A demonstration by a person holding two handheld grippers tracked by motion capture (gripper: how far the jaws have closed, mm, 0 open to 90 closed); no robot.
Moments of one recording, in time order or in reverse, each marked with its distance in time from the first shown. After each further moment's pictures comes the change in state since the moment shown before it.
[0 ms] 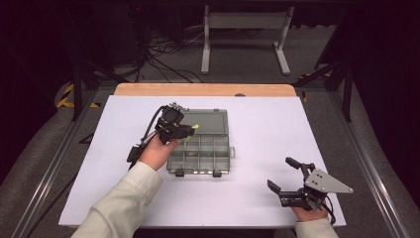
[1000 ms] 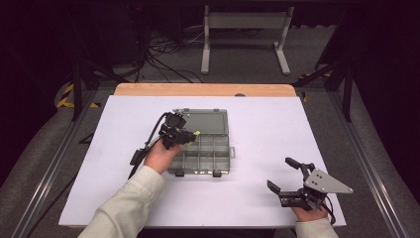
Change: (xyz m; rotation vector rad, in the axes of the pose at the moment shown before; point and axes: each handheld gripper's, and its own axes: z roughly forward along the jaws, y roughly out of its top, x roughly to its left) left arm 0.007 -0.014 0.028 0.039 -0.024 -0.054; right arm 0.001 0.001 0.000 0.004 0.003 -0.007
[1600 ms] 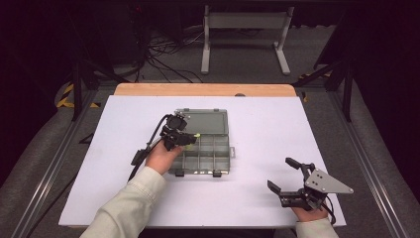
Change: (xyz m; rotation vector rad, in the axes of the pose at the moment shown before) left arm 0.003 -0.004 0.010 0.035 -0.002 -0.016; right arm 0.000 0.000 -0.001 -0.003 0.003 0.004
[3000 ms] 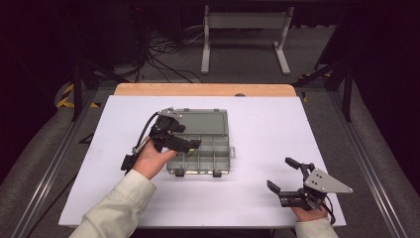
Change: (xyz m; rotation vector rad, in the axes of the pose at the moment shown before) left arm -0.024 -0.009 -0.069 -0.184 -0.139 0.174; right arm 0.000 0.000 0.001 0.002 -0.001 0.002
